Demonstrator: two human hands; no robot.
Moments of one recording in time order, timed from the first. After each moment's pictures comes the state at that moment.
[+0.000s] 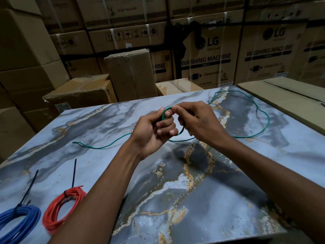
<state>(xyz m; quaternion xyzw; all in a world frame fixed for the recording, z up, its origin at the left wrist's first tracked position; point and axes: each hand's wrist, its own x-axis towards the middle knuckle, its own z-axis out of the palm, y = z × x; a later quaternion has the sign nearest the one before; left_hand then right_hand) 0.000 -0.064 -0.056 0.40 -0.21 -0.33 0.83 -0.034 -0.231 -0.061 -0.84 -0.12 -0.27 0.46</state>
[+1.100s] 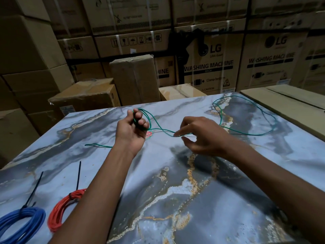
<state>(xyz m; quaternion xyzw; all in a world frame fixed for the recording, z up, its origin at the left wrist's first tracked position) 0.028 -0.029 -0.050 0.35 -0.04 -0.09 0.93 -0.040 -0.244 -0.060 -0.94 -0.24 -0.20 0.12</state>
